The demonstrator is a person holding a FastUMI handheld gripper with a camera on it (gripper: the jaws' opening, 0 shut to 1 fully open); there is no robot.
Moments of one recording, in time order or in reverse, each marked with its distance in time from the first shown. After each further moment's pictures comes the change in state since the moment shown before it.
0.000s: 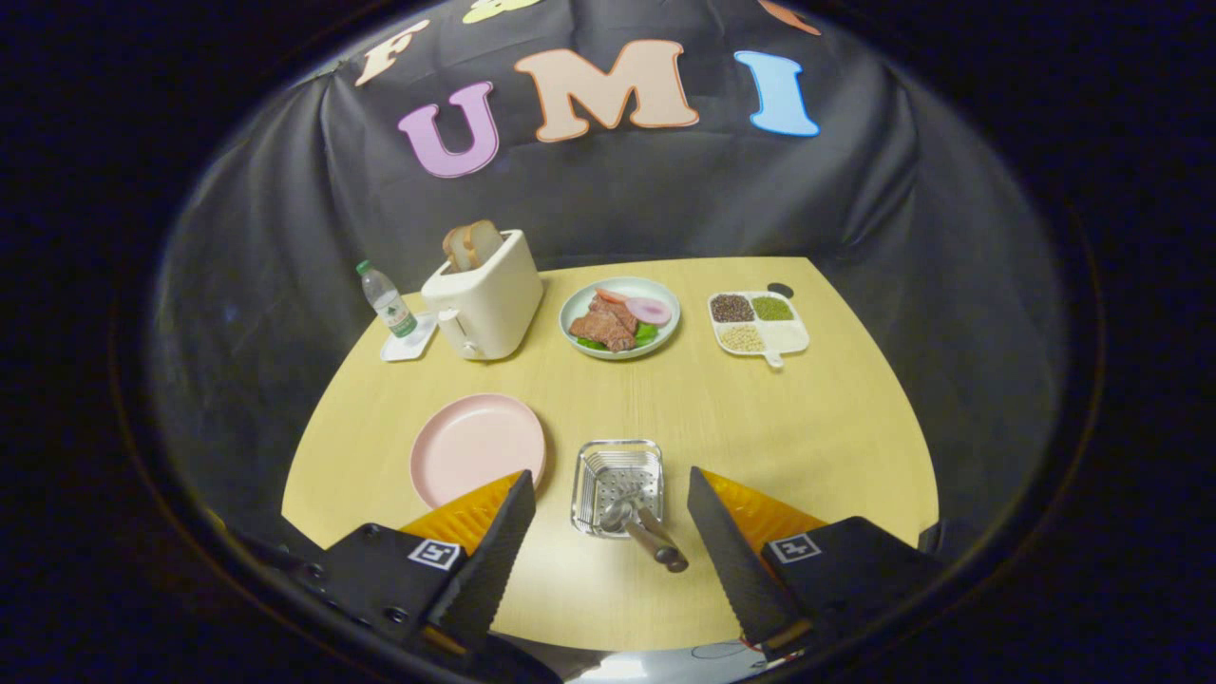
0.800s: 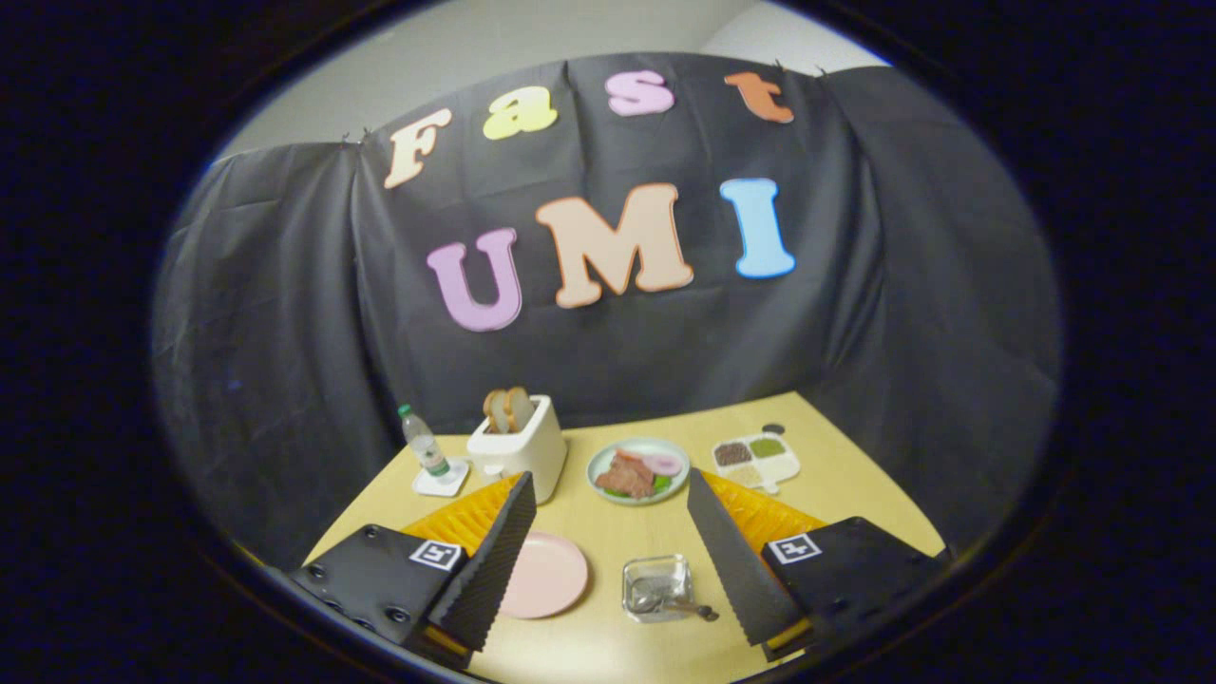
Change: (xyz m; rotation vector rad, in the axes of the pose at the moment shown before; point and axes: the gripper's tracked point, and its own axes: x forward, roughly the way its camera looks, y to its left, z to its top) arm -0.088 0.033 0.118 0.042 -0.573 -0.025
